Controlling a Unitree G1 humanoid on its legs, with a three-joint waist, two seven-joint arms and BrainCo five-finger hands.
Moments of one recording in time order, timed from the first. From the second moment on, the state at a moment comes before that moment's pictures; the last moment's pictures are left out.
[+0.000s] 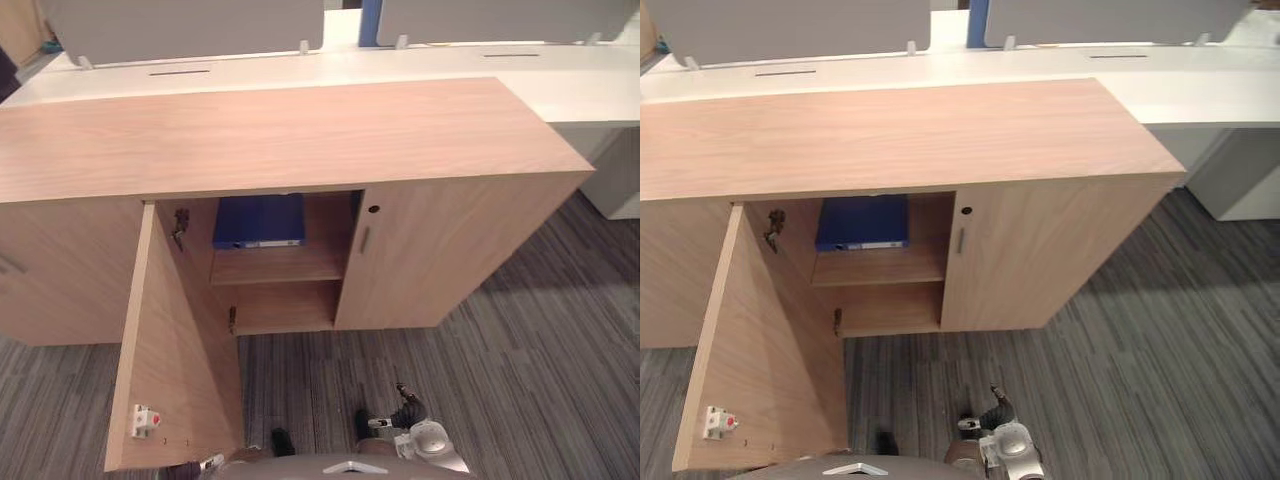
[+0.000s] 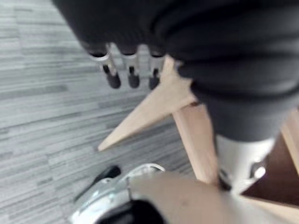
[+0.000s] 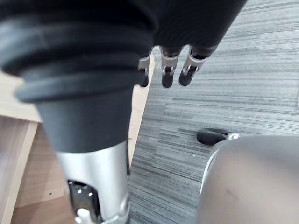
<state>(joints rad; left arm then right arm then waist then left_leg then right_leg) 0.40 0.27 -0.22 0.67 -0.02 -0.05 0.08 0.05 -0.10 0.00 0.89 -0.24 -0.02 -0.12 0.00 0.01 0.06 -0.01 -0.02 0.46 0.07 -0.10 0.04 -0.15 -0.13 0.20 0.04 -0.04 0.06</state>
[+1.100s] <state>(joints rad) -0.05 0.14 -0.30 0.52 0.01 -0.12 0.12 0.04 -0.09 -0.07 0.92 -0.20 -0.02 -0.15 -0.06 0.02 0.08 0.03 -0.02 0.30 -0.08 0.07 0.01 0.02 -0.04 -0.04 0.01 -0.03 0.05</state>
